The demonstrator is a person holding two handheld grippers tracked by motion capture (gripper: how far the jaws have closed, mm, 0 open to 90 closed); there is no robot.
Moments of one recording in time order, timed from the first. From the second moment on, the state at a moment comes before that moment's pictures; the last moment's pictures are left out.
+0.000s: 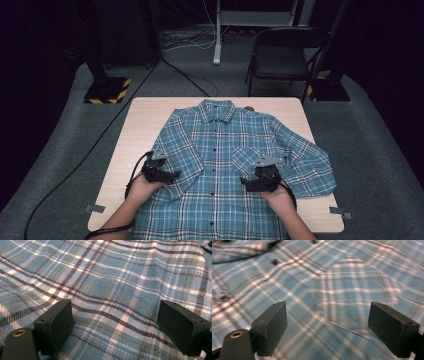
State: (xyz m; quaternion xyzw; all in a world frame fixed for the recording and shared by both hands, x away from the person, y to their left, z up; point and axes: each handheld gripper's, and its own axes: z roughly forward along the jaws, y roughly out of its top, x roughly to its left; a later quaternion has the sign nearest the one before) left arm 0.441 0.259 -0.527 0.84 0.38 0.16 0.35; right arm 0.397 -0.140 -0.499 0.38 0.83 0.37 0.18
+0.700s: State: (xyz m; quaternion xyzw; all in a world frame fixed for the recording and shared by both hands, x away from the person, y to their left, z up) left arm 0.437 0.274 -0.527 0.83 0.39 0.16 0.36; right arm 0.401 -0.153 -0.527 0.42 0.83 0.34 0.17
